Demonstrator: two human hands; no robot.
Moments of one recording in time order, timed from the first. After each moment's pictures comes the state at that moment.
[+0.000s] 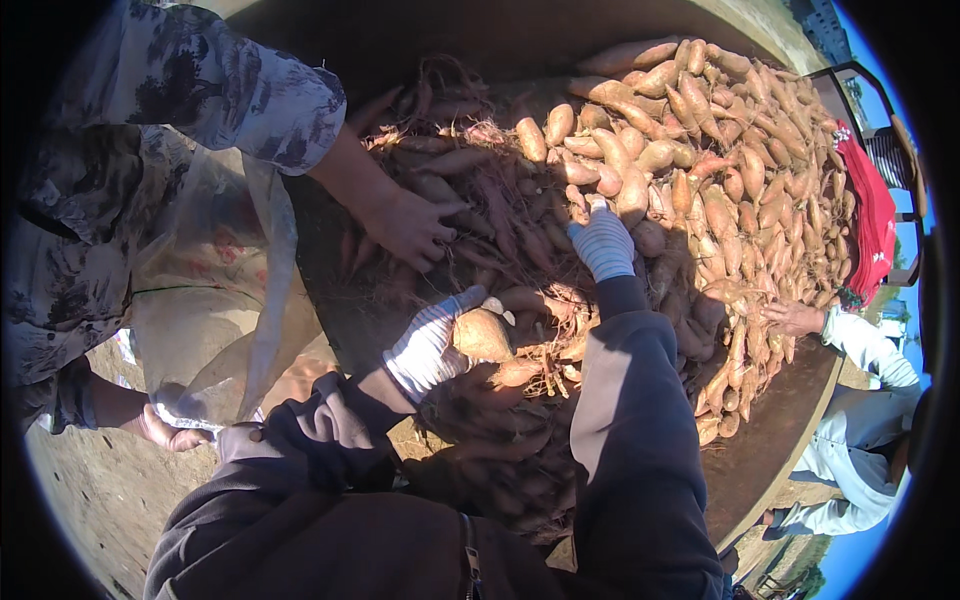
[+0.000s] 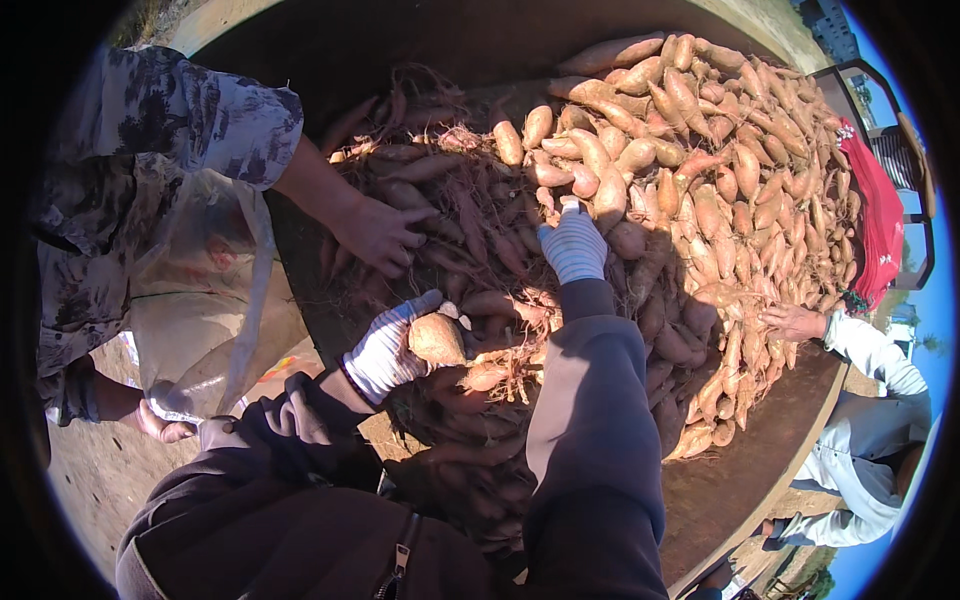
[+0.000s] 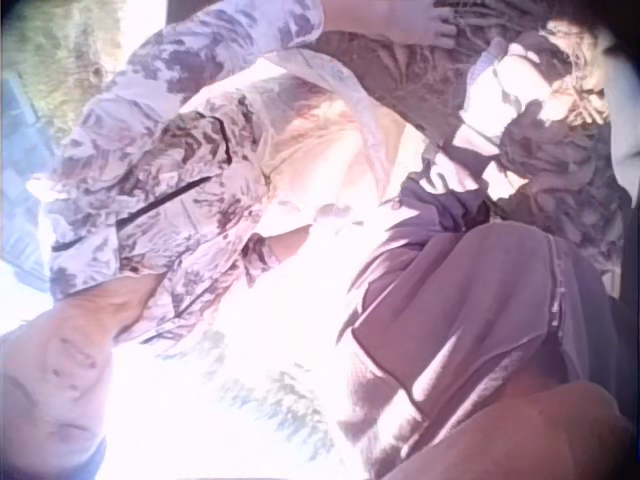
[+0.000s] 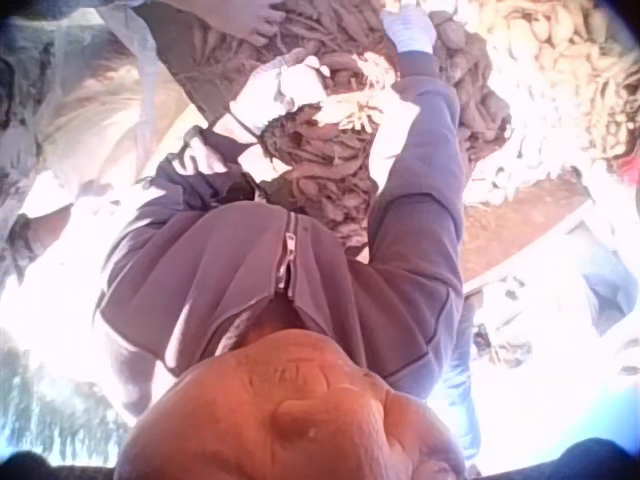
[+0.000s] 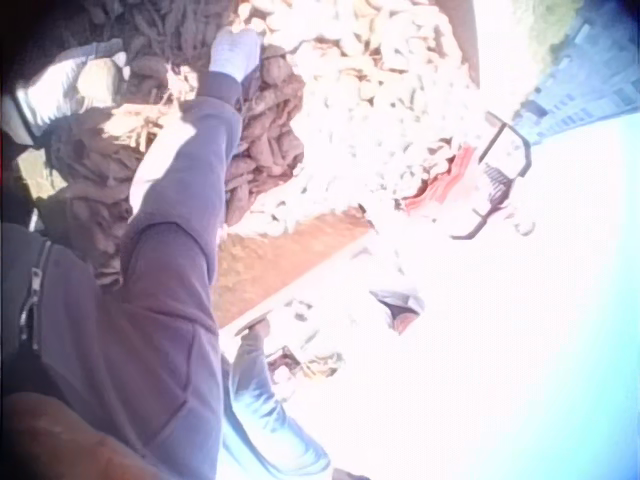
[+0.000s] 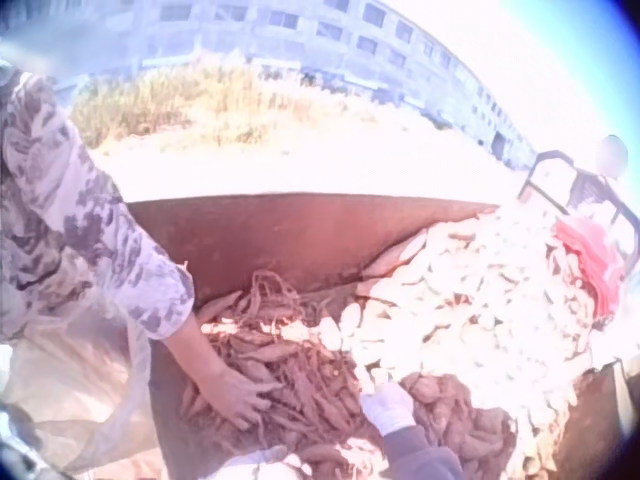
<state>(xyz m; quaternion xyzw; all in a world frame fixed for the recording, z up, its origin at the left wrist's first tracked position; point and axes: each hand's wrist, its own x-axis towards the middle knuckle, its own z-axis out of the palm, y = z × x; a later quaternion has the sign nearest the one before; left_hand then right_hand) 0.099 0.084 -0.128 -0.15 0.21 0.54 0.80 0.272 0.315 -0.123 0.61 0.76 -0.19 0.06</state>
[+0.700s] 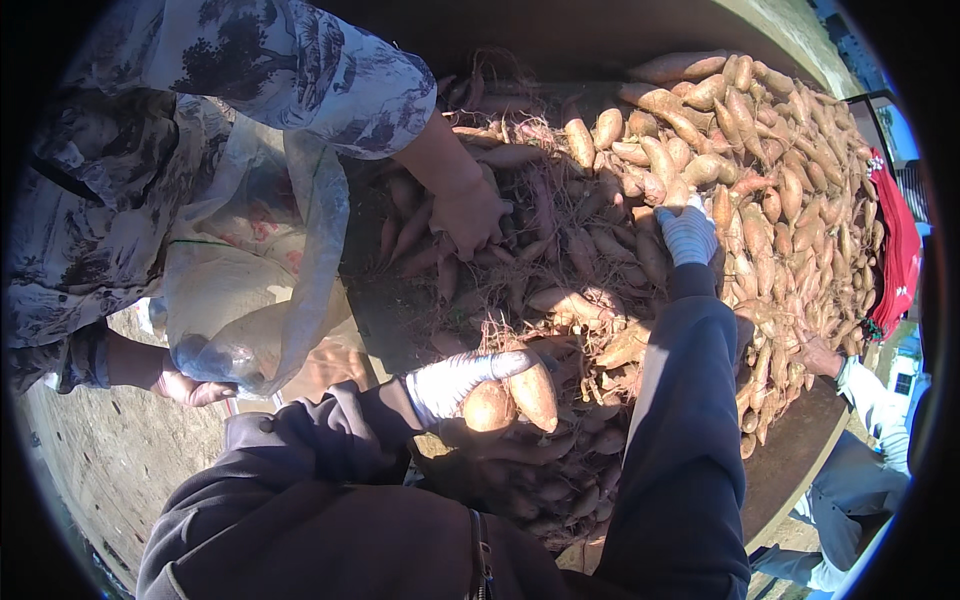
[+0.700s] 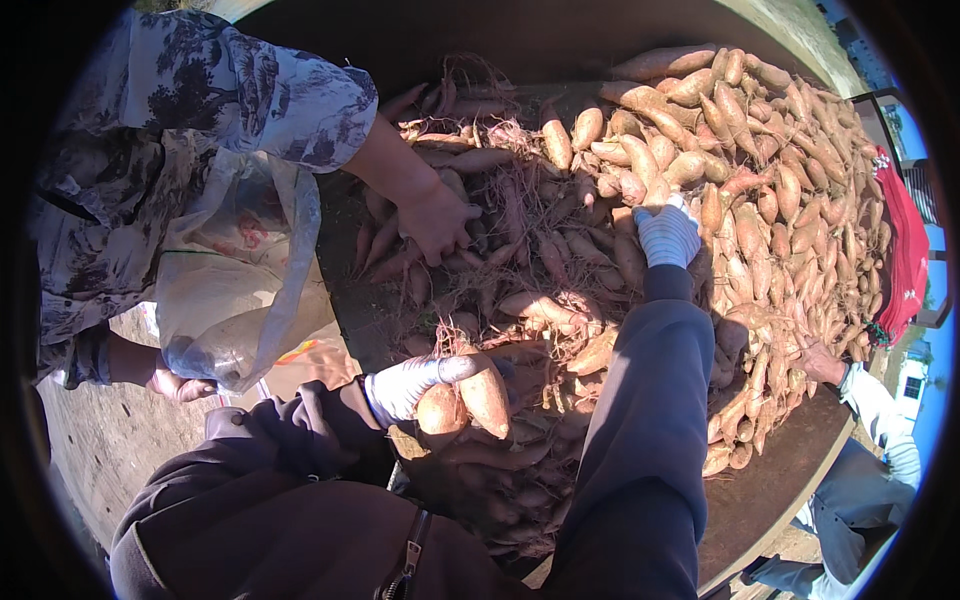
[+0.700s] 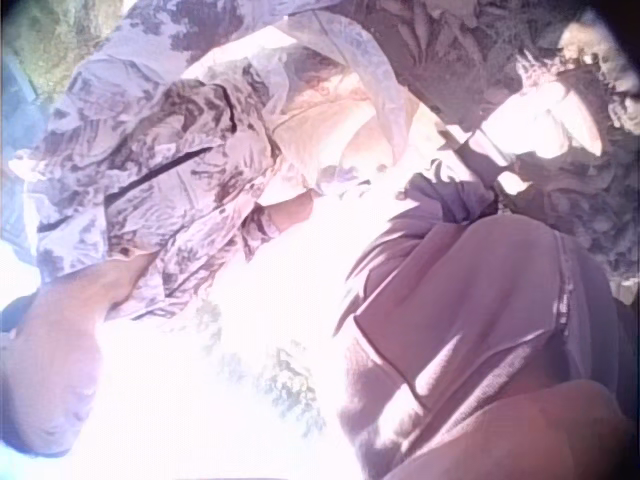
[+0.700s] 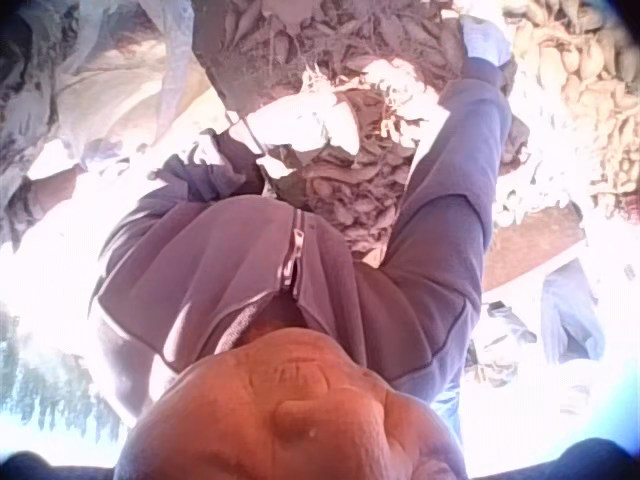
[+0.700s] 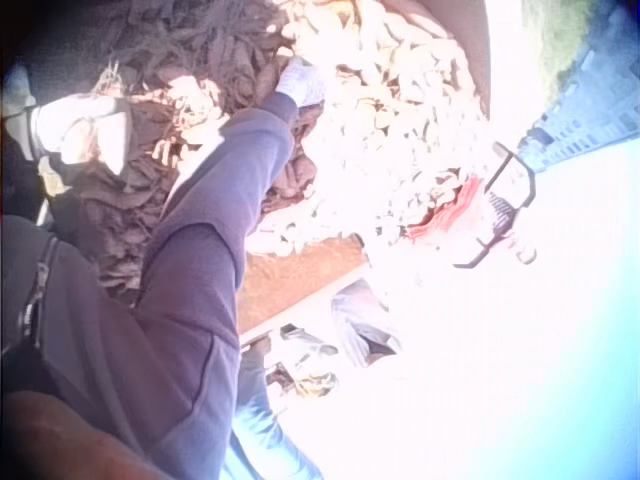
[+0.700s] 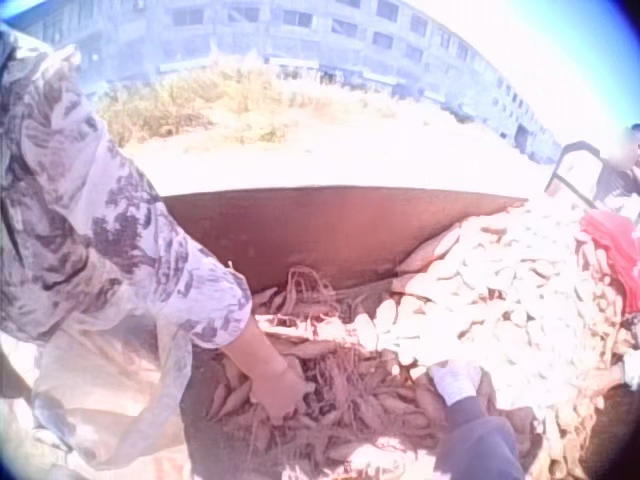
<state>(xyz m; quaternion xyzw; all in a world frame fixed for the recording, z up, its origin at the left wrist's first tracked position) 0.095 0.031 -0.098 0.00 0.28 0.40 0.87 0.290 0.352 -0.096 0.69 0.73 -0.01 0.02</state>
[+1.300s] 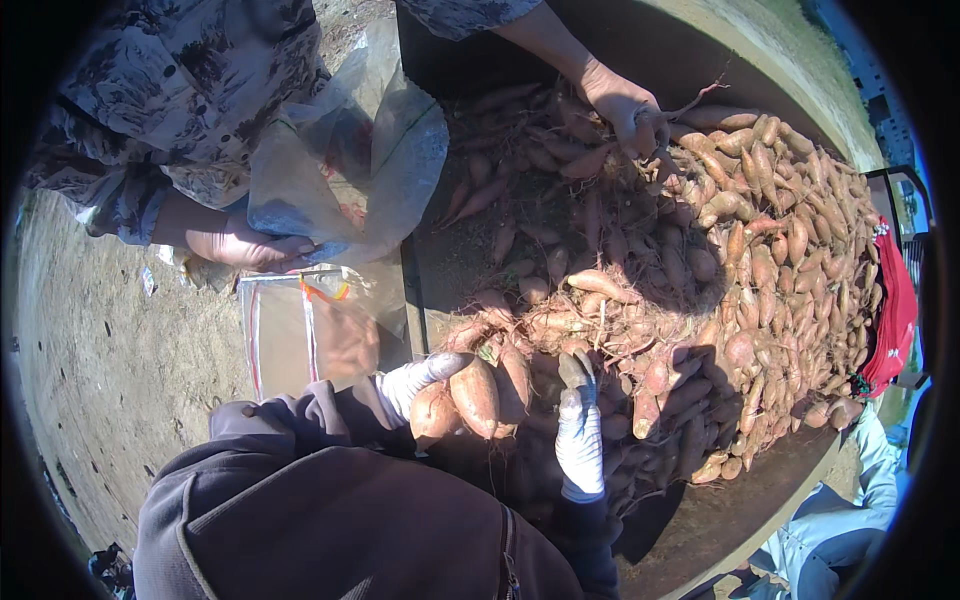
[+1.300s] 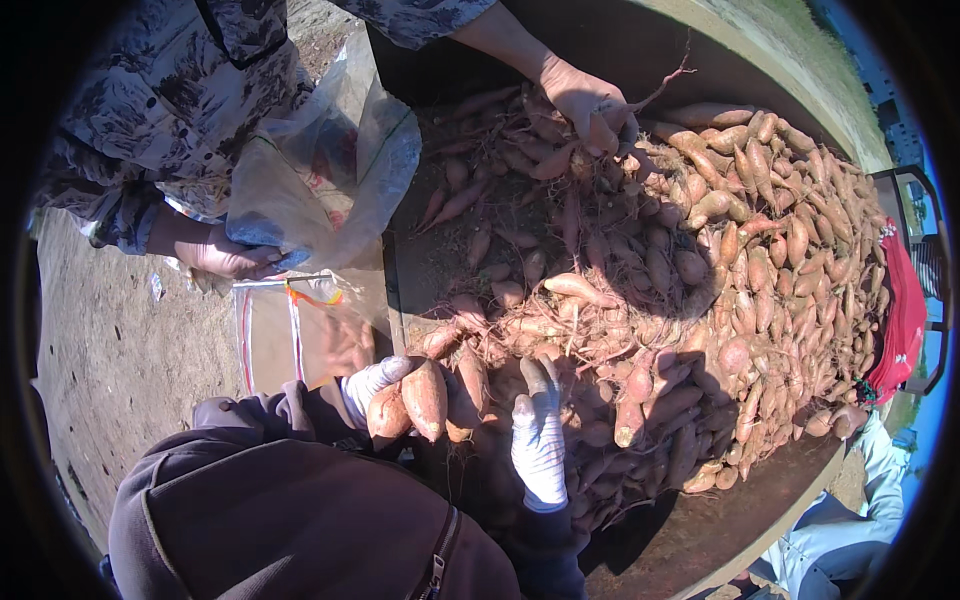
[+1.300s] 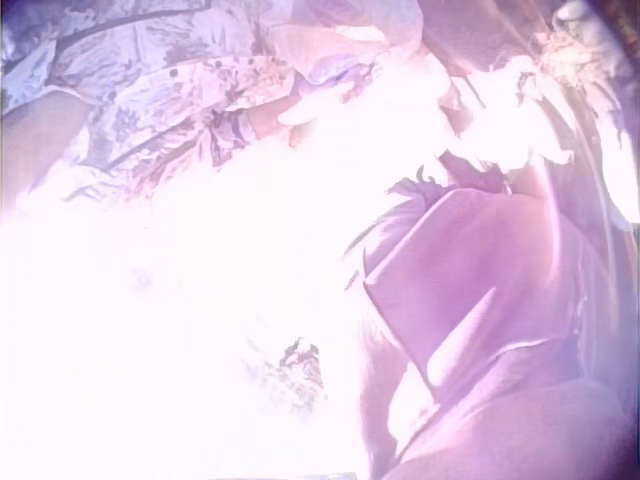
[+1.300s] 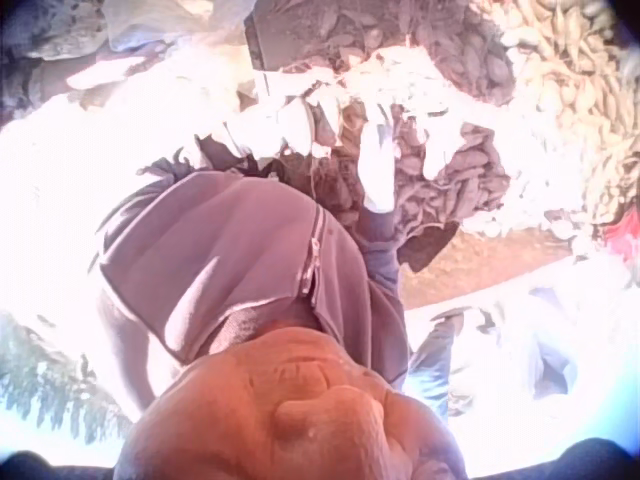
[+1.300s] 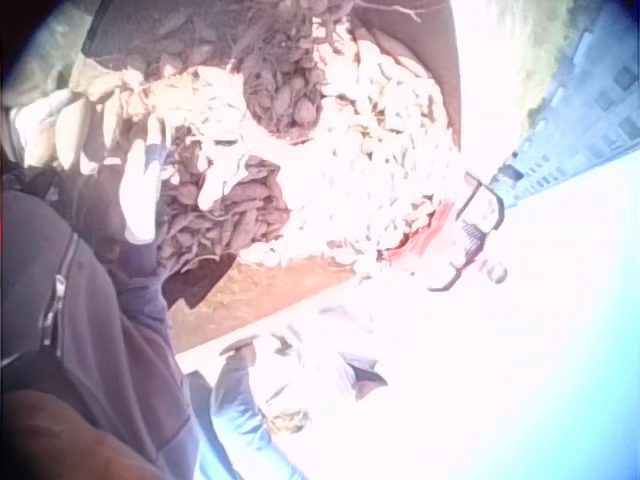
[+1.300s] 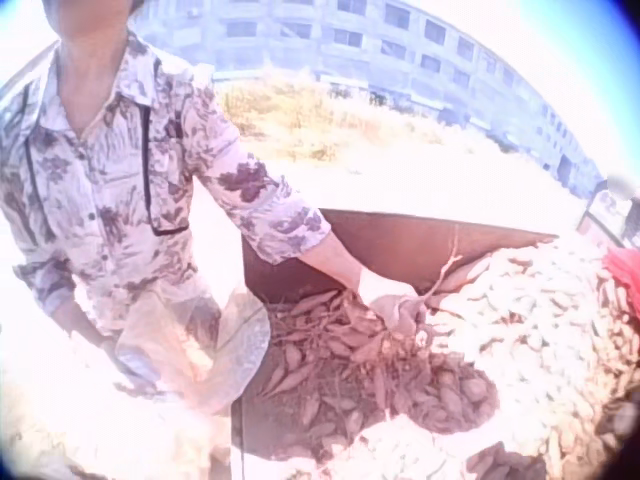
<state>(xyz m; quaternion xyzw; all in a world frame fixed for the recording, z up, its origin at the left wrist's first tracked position) 0.087 -0.115 -0.071 -0.03 0.17 0.56 0.81 0.322 -0.007 -0.057 0.45 0.64 -0.59 -0.20</state>
